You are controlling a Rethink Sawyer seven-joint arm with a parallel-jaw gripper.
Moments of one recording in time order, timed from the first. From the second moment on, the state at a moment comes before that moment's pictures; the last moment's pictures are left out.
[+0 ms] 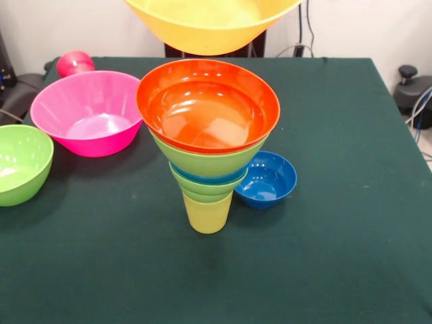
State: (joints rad) arm -0.96 -1.26 0.79 1.89 -0.21 0.74 2.76
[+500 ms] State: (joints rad) arm -0.96 -1.26 0.80 1.89 -0.21 0.74 2.76
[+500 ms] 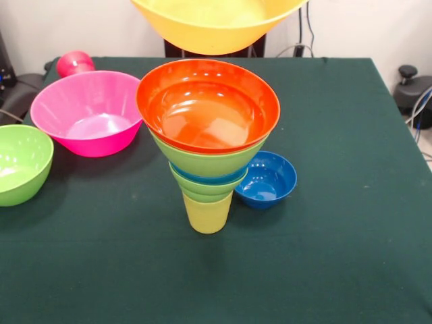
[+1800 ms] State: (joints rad) arm -0.96 -1.25 0.81 1.89 -0.22 0.74 2.76
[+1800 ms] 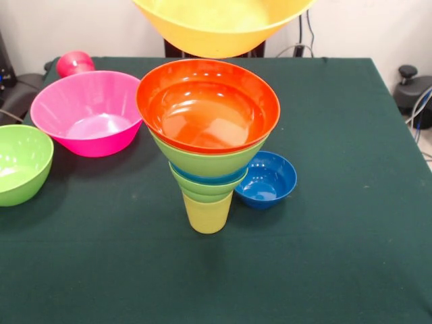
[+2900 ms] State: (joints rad) arm -0.96 -1.16 0.81 1.89 -0.26 0.72 2.76
